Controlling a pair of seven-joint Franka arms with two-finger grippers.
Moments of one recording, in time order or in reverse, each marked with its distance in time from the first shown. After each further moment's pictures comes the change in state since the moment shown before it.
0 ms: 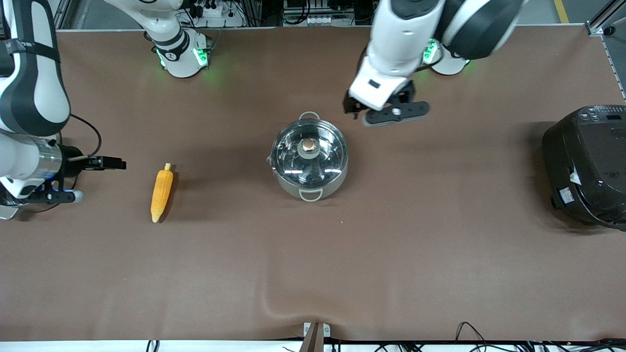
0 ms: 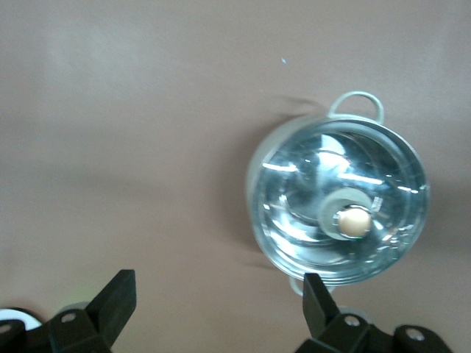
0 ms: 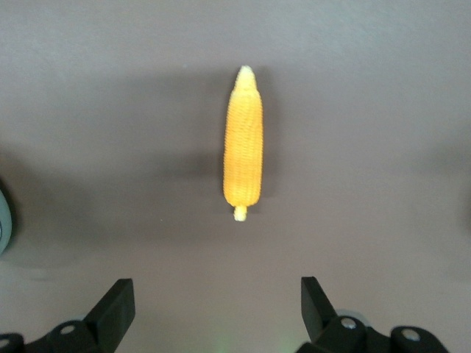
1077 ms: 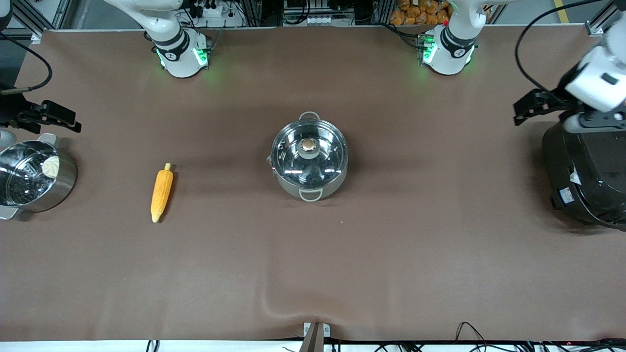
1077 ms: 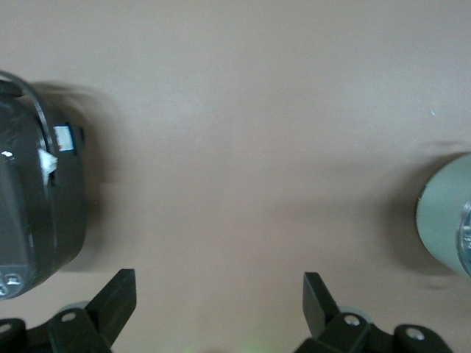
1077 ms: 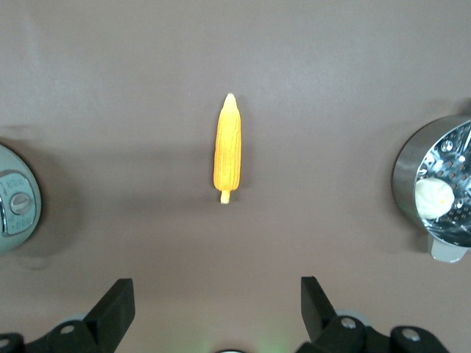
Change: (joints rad) left arm 0.388 -0.259 0.209 -0.097 0.001 -0.133 0.808; right arm -0.011 -0.262 -0.008 0.065 -0.051 -0.159 0.002
